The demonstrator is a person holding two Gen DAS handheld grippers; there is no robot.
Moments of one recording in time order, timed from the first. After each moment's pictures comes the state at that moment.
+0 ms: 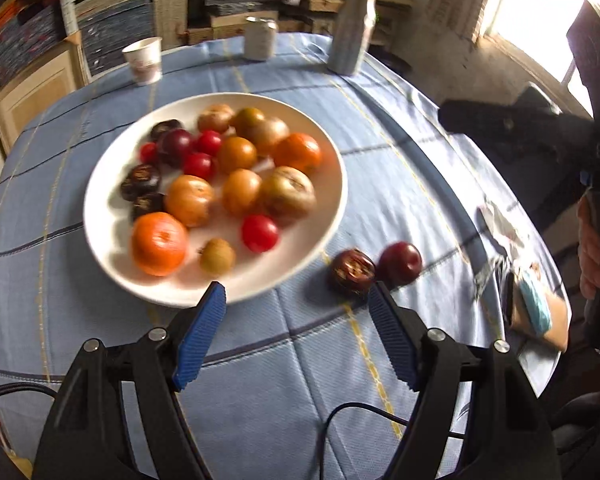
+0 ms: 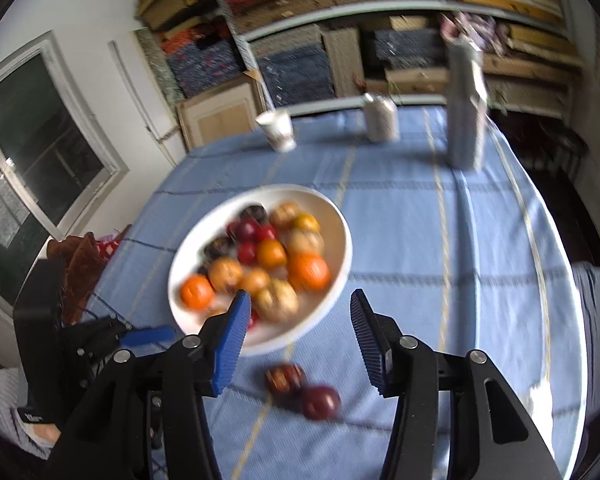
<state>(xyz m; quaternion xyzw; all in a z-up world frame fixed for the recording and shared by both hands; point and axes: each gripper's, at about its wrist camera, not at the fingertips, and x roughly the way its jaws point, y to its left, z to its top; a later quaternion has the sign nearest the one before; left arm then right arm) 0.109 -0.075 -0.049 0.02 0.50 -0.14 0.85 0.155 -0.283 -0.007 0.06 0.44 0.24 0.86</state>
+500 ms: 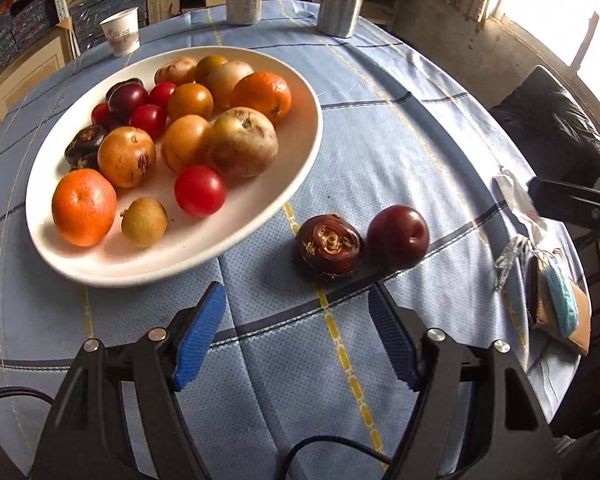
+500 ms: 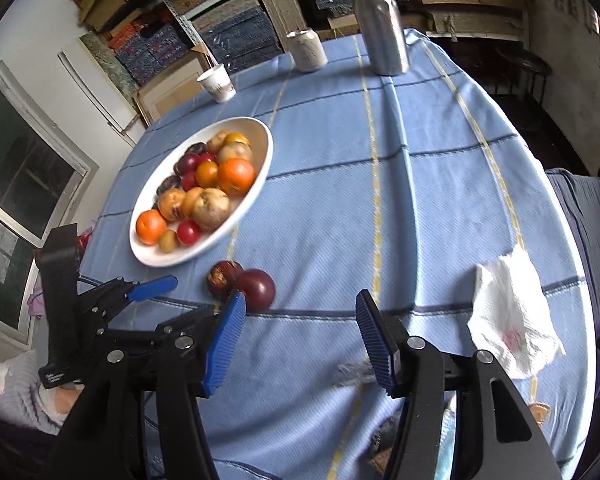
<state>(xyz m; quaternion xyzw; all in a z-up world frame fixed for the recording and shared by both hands) 0.114 -0.109 -0.105 0.02 0.53 -0.12 0.84 0.113 -0.341 -0.056 0.10 0.51 0.20 0.83</state>
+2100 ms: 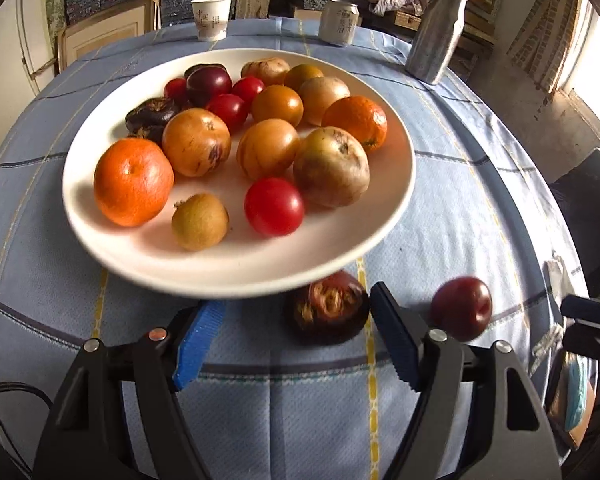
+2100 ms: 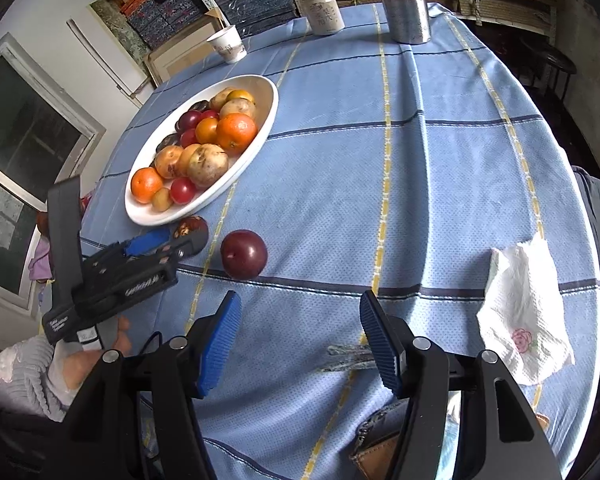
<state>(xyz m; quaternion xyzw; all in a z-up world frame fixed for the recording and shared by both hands) 0.129 -0.087 -0.117 -0.07 0.49 0.01 0.87 0.118 -0.337 -0.078 0.07 0.55 0.23 0.80</state>
